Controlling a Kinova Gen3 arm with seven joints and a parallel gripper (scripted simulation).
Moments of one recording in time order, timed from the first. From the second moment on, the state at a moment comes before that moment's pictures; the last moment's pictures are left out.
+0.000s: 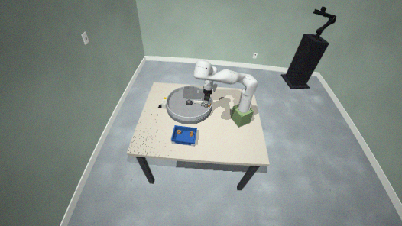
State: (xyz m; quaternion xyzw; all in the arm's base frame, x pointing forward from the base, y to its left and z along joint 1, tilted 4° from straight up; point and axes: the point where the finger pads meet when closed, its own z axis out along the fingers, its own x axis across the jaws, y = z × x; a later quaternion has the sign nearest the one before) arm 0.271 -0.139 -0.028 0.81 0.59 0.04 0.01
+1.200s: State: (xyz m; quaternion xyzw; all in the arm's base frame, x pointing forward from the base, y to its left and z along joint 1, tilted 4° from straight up) arm 0.268 -0.141 -0.038 0.81 0.59 0.04 0.01
